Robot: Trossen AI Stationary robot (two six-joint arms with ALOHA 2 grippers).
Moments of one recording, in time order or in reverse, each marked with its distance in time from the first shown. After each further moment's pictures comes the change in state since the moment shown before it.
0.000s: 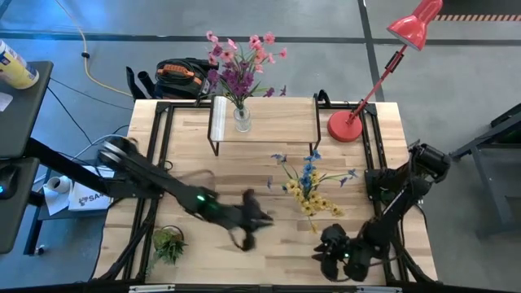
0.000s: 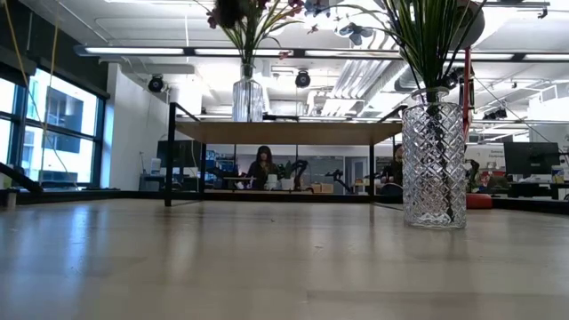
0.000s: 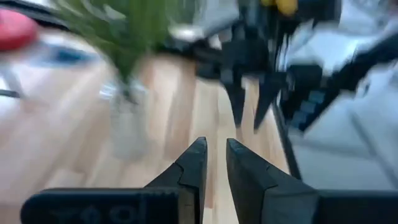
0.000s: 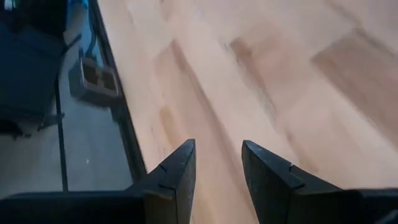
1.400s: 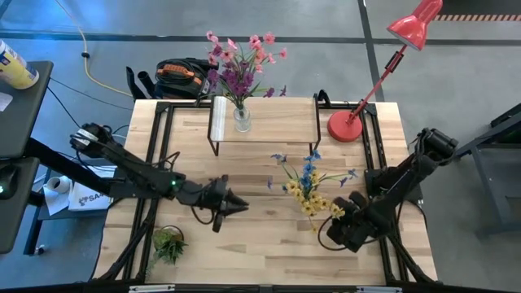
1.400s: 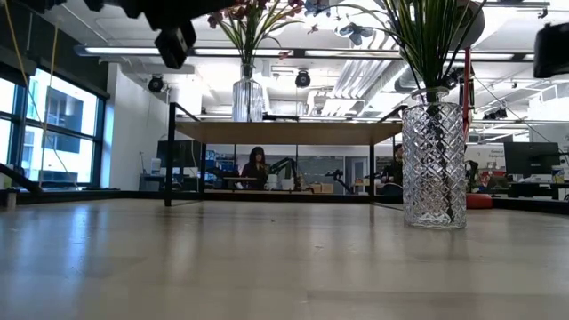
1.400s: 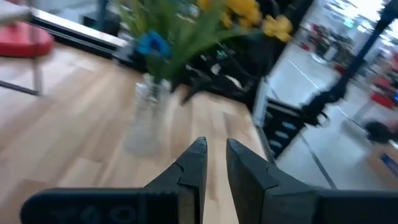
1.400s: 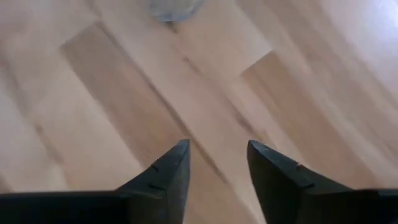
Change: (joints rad) left arm 0.039 -0.322 -0.520 0.444 0.058 -0.014; right arm -0.130 -0.203 -0.080 -0.675 -0.144 0.041
